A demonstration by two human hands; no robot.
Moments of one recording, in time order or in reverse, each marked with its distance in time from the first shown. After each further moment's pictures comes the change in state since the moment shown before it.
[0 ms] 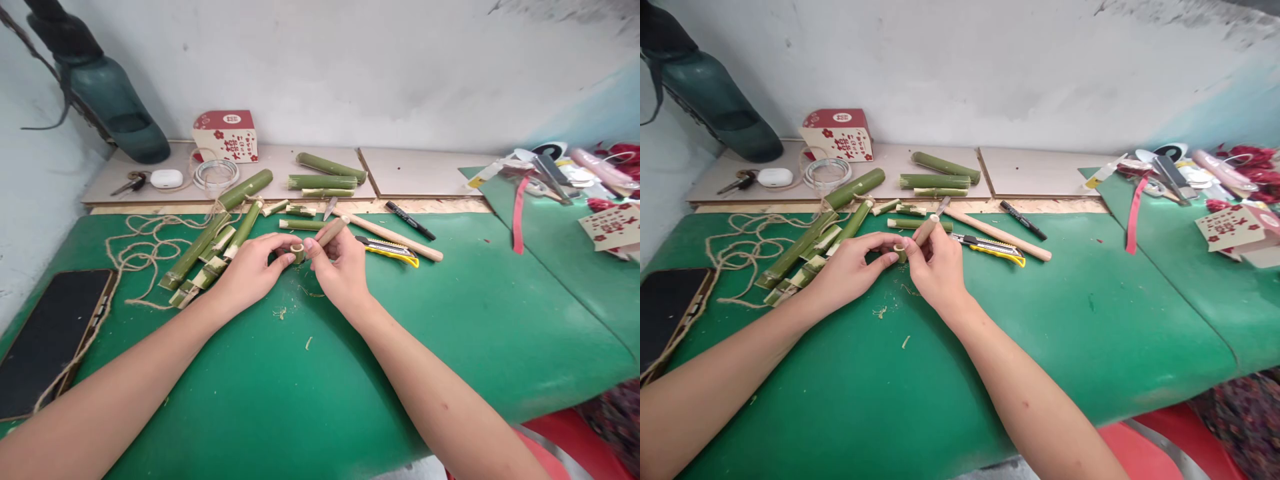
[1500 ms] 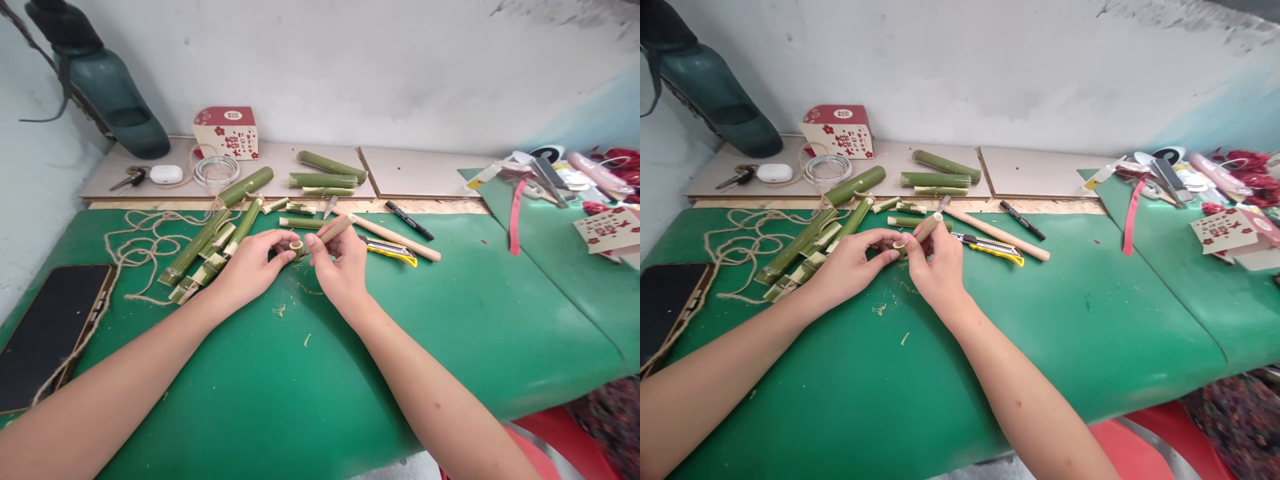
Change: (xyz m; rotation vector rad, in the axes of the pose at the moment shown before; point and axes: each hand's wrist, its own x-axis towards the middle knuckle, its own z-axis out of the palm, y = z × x) left_hand 0.001 0.002 0.000 -0.026 0.010 -0.006; right_hand -0.003 0.004 0.005 -0.044 0.013 -0.059
